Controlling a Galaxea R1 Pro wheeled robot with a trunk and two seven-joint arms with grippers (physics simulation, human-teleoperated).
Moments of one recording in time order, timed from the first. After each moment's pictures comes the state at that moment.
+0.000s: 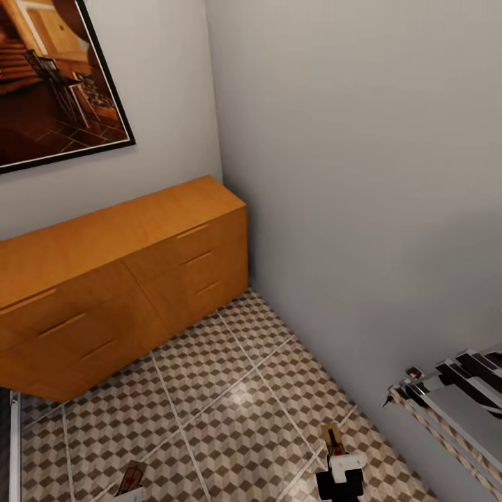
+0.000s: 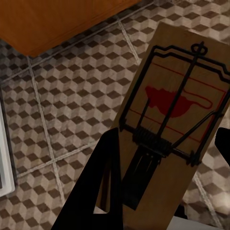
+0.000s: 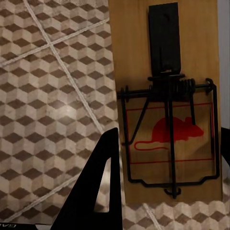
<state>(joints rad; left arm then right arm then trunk) -0.37 0.00 -0.71 0.07 0.83 -0.81 0.25 -0.44 0.05 0.96 -0.05 -0.70 -0.60 -0.29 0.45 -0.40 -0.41</state>
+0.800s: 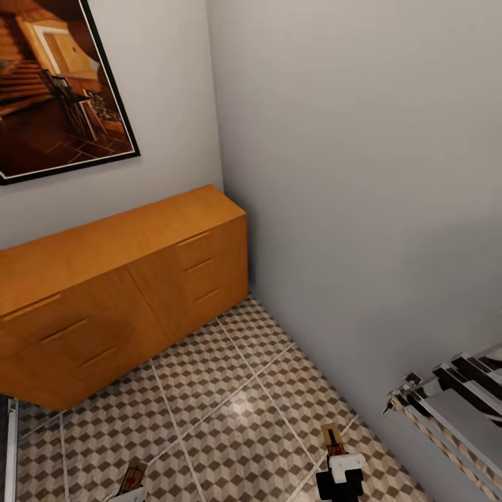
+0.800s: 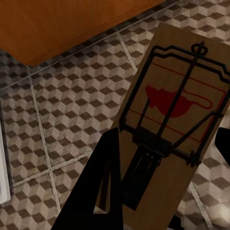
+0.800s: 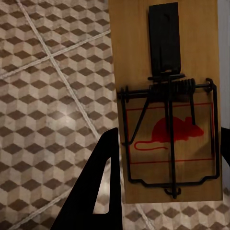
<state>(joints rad) -0.37 0.00 -0.71 0.07 0.83 -0.81 0.25 -0.44 0.05 0.96 -0.05 -0.70 -0.60 -0.29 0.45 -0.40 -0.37</state>
